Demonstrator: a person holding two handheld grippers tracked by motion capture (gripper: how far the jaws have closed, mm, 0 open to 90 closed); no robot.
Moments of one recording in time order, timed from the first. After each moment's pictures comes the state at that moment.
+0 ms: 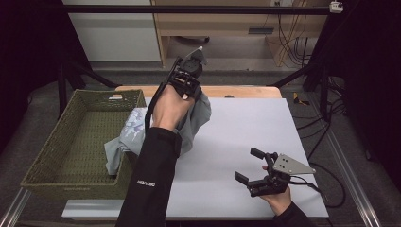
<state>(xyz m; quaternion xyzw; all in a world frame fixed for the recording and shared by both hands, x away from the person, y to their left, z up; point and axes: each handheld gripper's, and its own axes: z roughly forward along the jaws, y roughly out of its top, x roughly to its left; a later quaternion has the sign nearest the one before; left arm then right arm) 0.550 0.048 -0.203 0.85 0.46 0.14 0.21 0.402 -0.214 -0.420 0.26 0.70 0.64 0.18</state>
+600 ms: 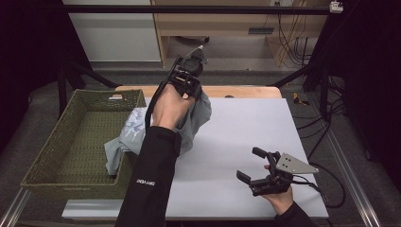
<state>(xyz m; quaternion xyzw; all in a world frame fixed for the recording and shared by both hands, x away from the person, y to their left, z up) 0.551 0.047 -0.201 0.85 0.46 0.14 0.22 0.402 -0.218 -0.416 0.27 0.69 0.65 0.18</state>
